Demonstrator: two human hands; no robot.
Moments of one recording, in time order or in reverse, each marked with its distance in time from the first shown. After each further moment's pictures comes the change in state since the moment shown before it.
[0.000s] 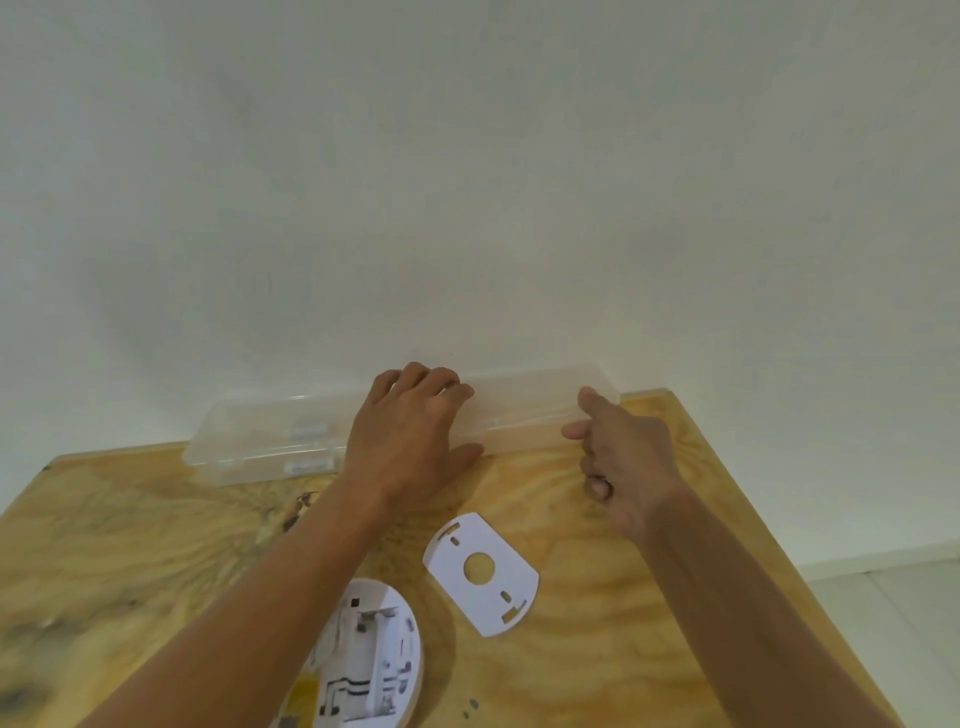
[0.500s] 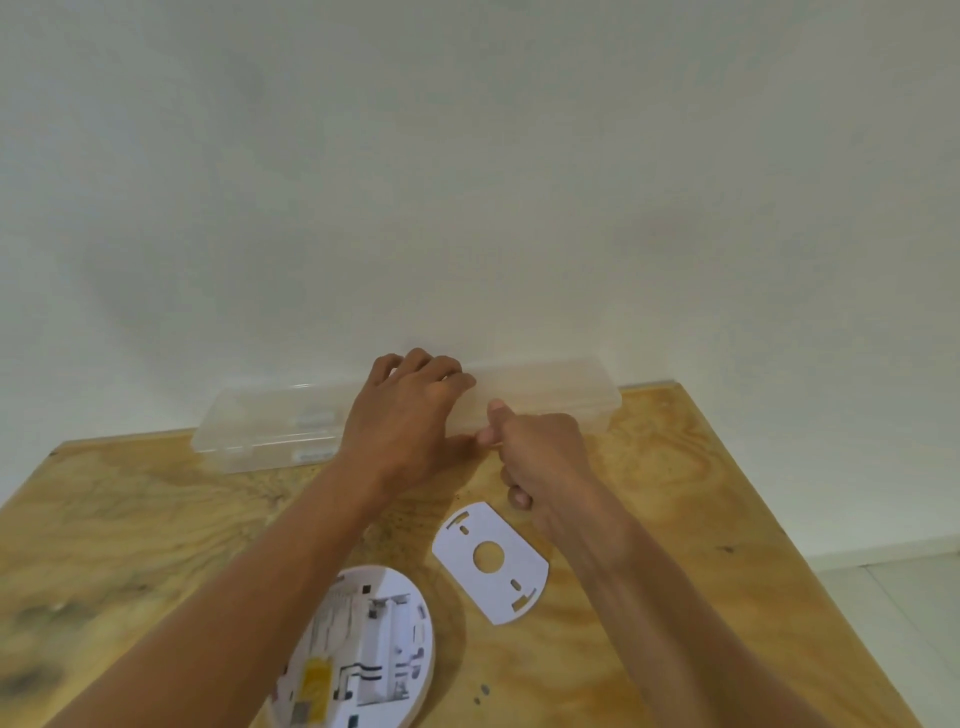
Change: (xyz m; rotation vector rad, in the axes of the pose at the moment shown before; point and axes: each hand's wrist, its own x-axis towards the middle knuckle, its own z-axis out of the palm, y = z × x) left_hand 0.001 -0.012 -0.004 -0.027 -0.011 0.038; right_hand -0.024 0.016 0.063 -0.175 -0.144 0.000
